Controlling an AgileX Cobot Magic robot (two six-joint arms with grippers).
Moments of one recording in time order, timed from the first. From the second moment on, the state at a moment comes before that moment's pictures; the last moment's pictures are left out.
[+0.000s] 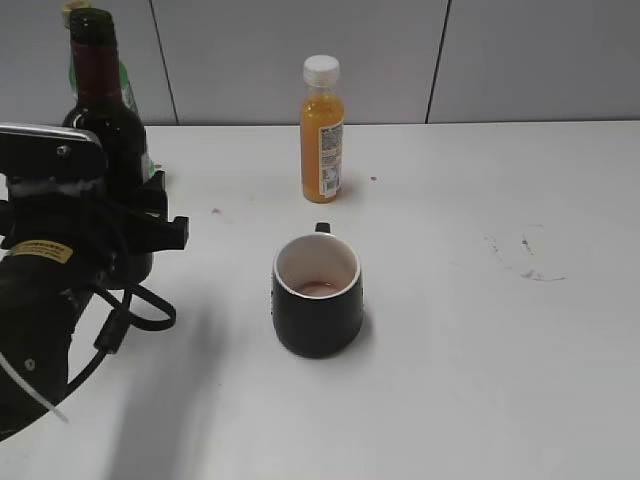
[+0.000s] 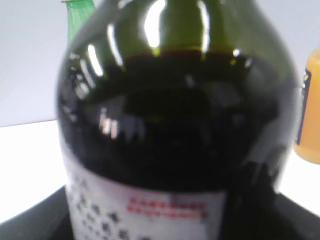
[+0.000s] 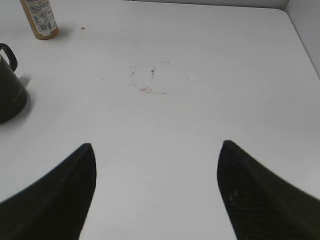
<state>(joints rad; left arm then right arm) -0.79 1.72 -0.49 -1.03 -1.12 0.61 0.02 0.00 -0.42 0.11 0.94 -0.11</state>
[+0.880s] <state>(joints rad) -0.86 1.72 -0.49 -1.11 -1.12 1.15 0.02 0.00 -0.42 0.11 0.94 -0.11</state>
